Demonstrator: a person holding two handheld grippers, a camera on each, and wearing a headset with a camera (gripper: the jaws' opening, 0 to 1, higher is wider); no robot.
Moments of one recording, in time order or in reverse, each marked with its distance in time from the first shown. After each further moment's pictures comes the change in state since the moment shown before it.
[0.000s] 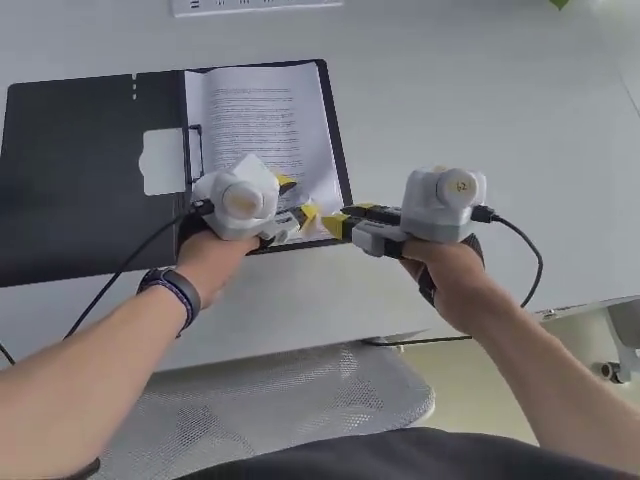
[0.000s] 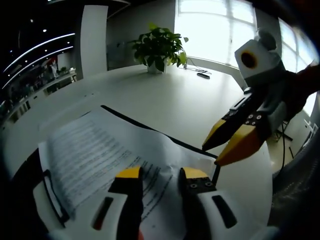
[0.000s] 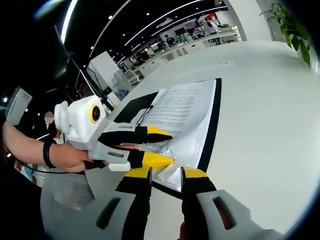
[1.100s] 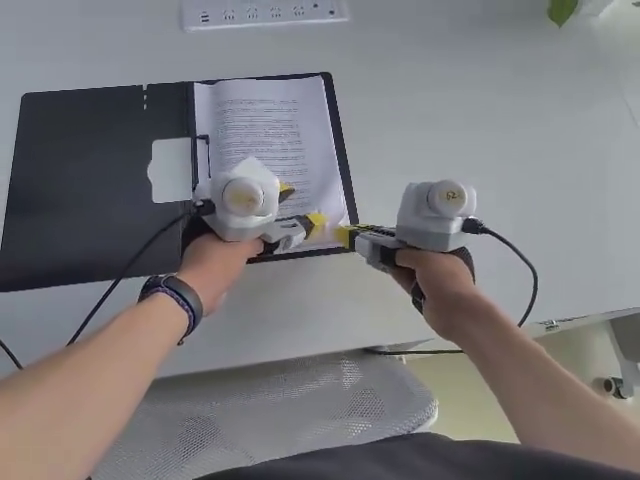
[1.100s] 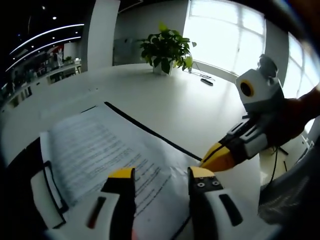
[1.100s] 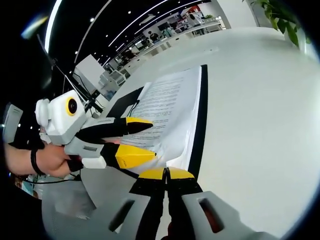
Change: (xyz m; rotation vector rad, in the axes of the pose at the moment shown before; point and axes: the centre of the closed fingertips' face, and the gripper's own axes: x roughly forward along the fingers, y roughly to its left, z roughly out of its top) left arm -0.016 0.000 0.010 -0.114 -0.003 -0.011; right arm 0.004 -0.010 -0.016 0.100 0.034 -0.077
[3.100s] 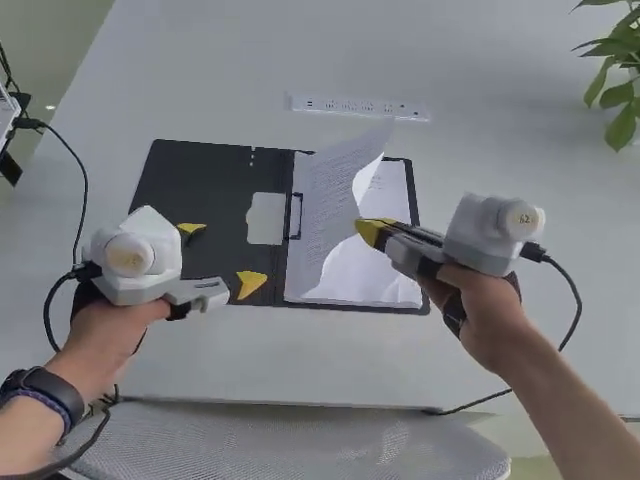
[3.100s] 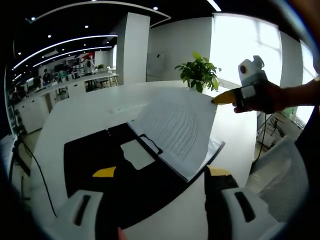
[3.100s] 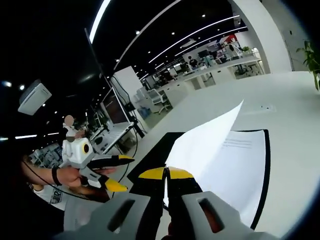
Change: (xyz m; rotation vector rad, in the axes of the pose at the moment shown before) left arm -0.229 0.087 -0.040 -0.085 -0.134 0.253; right arm -0.007 0.173 0.099 -0.239 -0.221 0.264
